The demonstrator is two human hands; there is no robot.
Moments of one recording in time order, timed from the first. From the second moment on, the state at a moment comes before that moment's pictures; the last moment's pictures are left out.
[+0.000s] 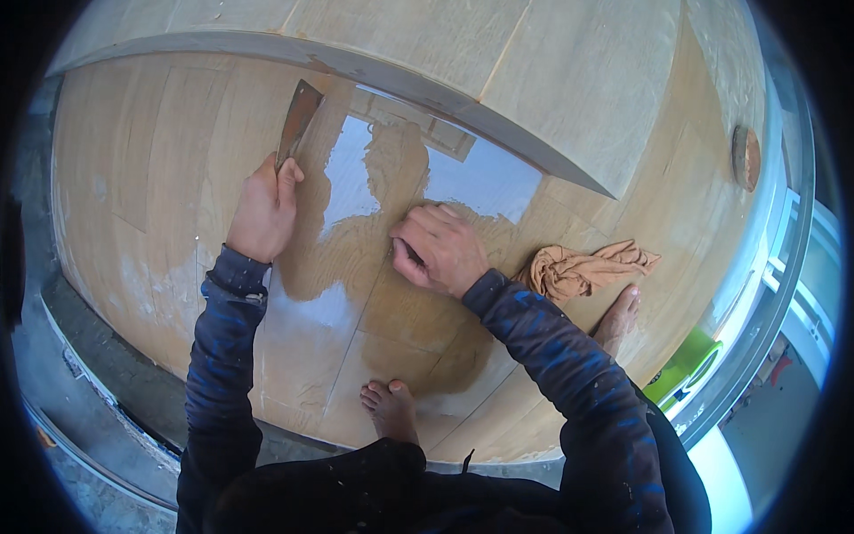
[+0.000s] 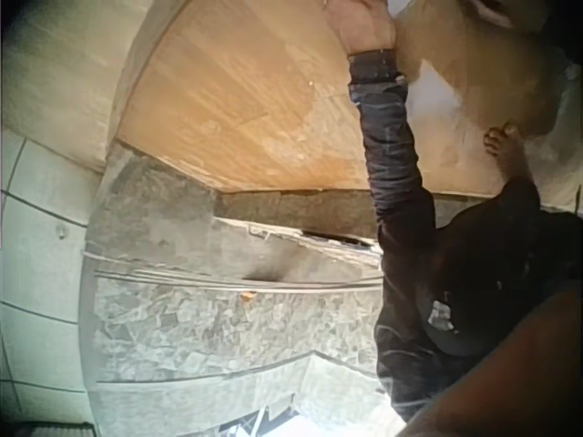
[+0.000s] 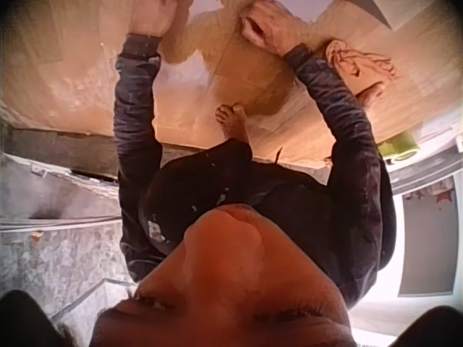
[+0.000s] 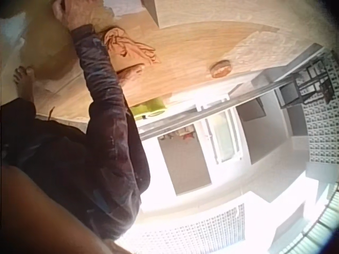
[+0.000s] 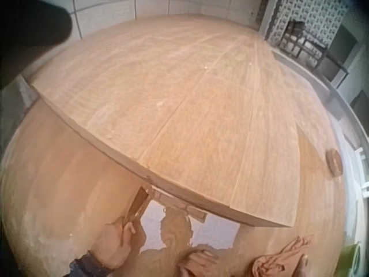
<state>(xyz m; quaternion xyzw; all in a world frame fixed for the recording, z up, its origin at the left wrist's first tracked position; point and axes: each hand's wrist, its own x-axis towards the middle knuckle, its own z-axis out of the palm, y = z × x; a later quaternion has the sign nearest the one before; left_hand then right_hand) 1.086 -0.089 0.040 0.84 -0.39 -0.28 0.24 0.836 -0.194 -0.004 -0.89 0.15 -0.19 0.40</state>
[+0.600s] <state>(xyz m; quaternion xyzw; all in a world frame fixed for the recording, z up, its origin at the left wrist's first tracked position) 1.045 0.084 0.086 0.88 -0.31 -0.36 0.09 0.837 -0.194 -0.002 -0.88 0.15 -0.20 0.42</state>
